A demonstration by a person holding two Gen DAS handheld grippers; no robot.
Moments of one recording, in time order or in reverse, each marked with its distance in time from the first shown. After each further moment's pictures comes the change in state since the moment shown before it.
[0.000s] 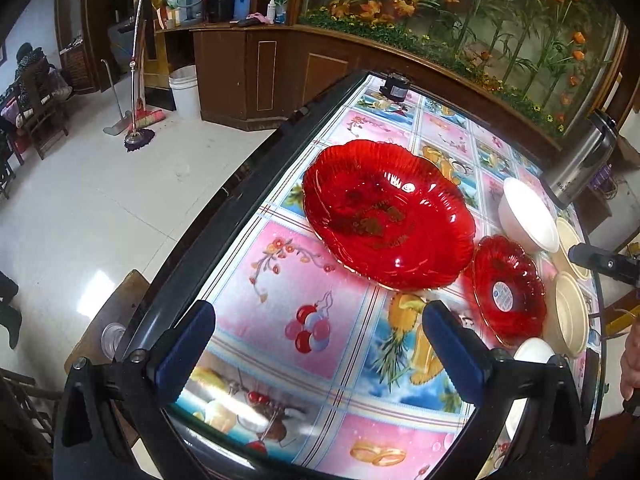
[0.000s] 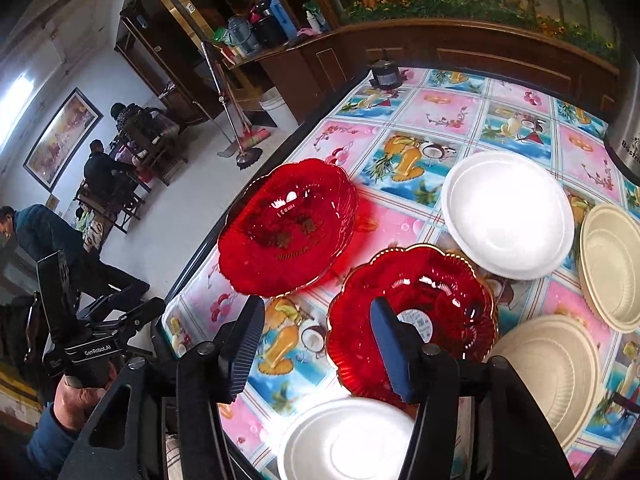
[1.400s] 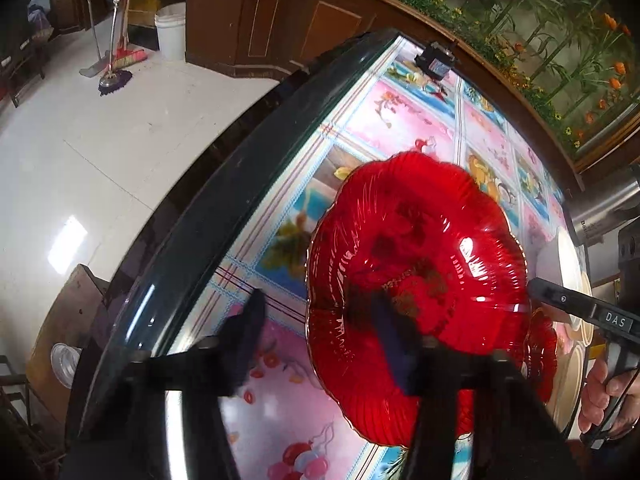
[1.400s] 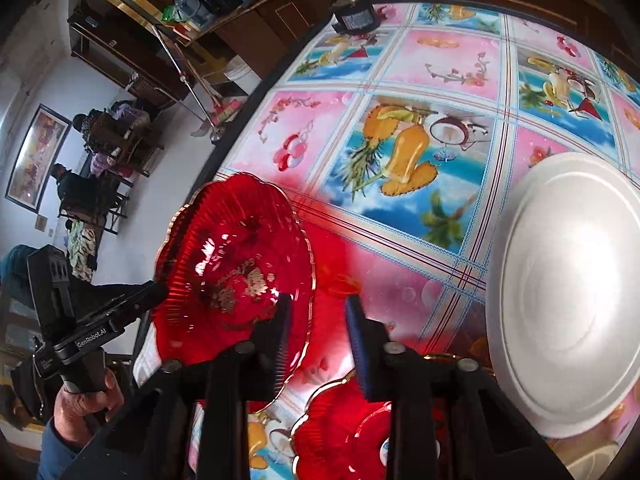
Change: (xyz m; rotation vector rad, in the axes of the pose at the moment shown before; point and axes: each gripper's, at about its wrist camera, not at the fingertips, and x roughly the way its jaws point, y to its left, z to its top) left arm 0.138 0.029 0.082 -0.117 0.198 -0.104; right arm 0.138 -0.052 0.082 0.144 0.179 0.007
